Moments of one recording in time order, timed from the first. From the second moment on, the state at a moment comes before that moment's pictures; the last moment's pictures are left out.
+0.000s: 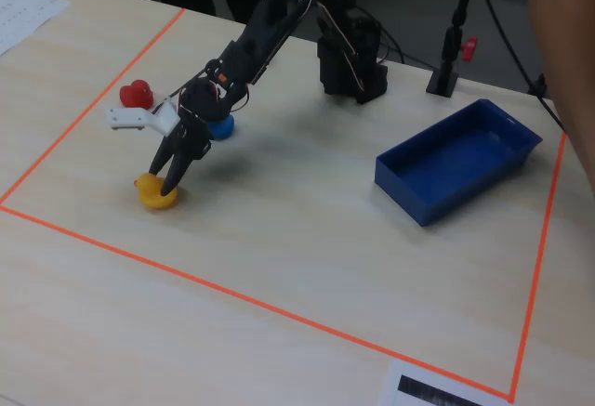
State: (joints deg) arm 32.8 65.2 98.2 -2.1 -67.1
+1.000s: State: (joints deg) arm 32.4 57.7 77.4 15.8 -61.1
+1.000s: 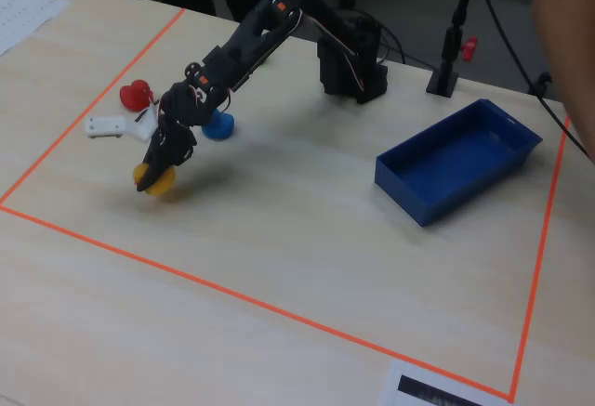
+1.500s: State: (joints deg) arm 25.7 94.0 102.9 46.4 -60.5
